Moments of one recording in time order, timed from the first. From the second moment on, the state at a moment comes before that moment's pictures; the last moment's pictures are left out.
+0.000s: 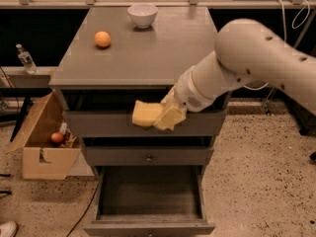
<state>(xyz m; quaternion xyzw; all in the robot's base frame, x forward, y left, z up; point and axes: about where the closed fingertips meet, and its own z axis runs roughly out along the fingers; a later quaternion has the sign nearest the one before) 0.527 -0.014 0.823 -0.59 0.74 0.16 0.28</state>
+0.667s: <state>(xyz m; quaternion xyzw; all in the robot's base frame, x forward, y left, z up) 0.496 -0.011 0.750 -0.56 0.77 0.15 0.25</state>
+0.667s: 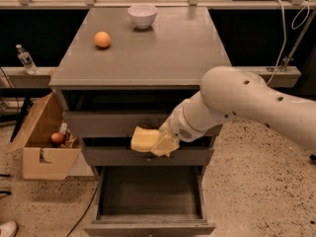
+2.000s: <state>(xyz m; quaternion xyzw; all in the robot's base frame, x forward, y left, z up) 0.511 0.012 0.546 -0.53 0.81 0.16 0.19</state>
